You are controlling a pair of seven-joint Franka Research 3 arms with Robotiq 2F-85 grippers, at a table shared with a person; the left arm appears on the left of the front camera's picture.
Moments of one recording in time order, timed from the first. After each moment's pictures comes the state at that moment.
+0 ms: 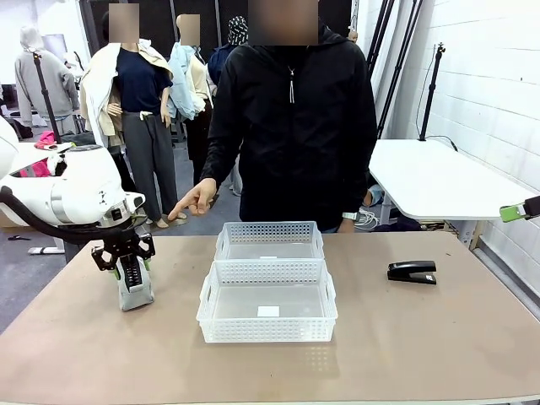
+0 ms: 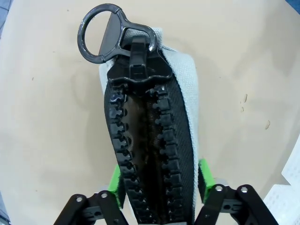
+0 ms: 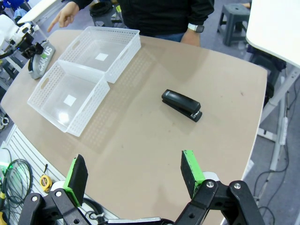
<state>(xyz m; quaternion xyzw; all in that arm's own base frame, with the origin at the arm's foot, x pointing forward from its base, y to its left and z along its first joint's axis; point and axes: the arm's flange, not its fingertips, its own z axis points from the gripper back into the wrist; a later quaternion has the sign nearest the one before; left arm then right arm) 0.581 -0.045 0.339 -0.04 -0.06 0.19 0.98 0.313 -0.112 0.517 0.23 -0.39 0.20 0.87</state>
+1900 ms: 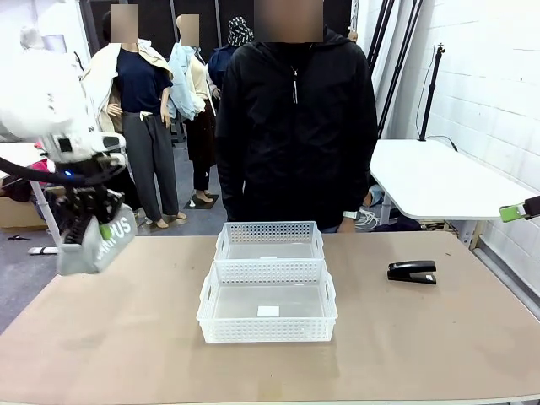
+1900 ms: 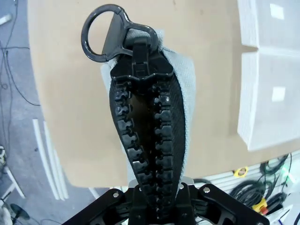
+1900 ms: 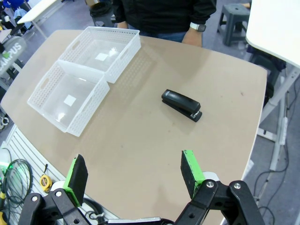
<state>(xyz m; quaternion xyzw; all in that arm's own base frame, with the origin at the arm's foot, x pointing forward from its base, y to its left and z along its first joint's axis) 0.478 -0.053 0.524 -0.03 0.00 -0.03 1.00 0.313 -0.112 0.517 0.23 -0.38 0.20 0.87</state>
